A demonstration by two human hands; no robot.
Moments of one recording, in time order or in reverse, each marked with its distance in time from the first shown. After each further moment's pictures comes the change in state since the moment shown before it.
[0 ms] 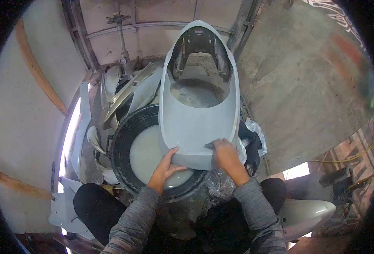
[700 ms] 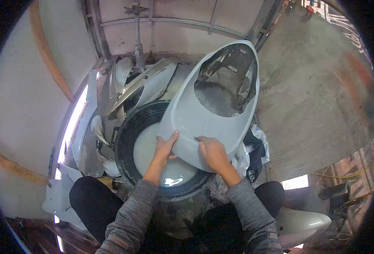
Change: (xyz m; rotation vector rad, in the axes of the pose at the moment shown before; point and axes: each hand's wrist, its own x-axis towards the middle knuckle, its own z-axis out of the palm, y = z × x) left_hand -0.025 0.062 0.021 0.331 0.359 0.259; right_hand 0.035 -0.069 0.000 0.320 0.013 0.022
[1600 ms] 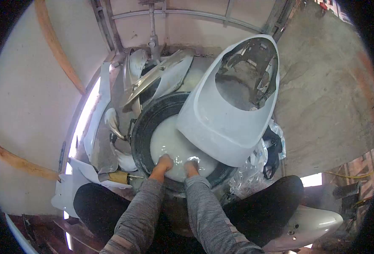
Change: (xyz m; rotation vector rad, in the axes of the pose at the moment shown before) left_hand 0.067 -0.122 -0.126 1.116 0.079 -0.006; right_hand 0.003 0.071 0.348 0.397 -0.496 1.077
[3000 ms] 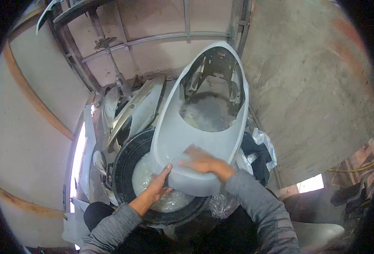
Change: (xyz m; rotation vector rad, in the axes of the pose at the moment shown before) left_hand -0.086 0.188 -0.055 -0.947 -0.311 -0.157; right_hand -0.137 -0.084 -0.305 -0.518 -0.086 -1.026
